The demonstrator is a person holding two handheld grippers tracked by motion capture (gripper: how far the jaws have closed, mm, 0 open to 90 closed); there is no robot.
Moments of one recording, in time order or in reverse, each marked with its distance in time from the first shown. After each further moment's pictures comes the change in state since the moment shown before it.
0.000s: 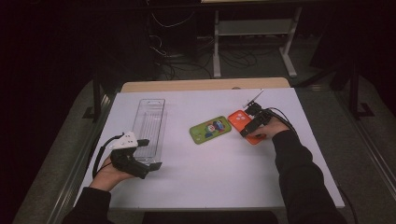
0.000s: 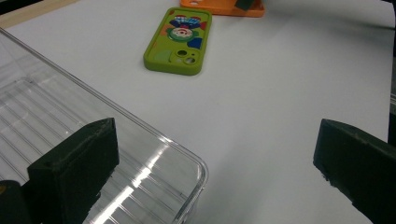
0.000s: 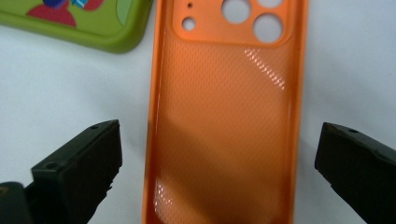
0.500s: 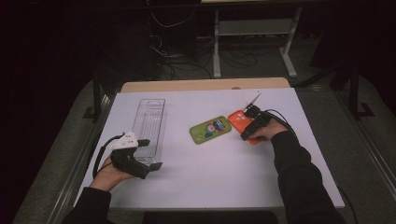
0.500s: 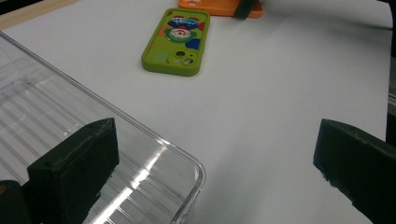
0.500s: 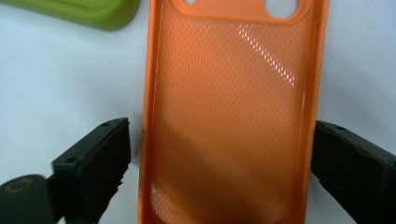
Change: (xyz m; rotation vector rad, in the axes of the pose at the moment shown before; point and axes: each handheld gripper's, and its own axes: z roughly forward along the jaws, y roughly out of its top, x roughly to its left) left arm -0.001 0.001 0.001 -0.002 -0.004 0.002; right arm 0.001 -0.002 0.009 0.061 -0.007 -0.005
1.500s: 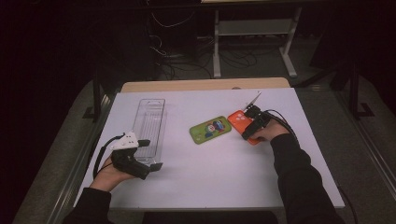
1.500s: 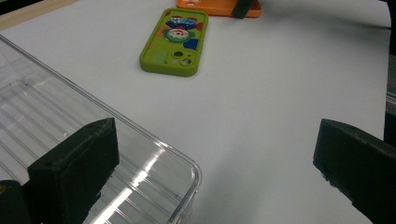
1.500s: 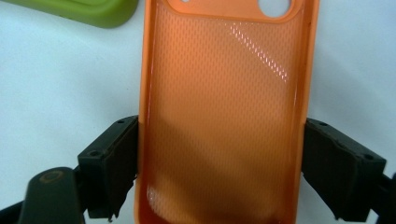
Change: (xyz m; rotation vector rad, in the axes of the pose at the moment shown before) left arm -0.002 0.001 0.000 0.006 -0.004 0.007; right arm 0.002 -0.001 -0.003 0.003 -0.022 0.004
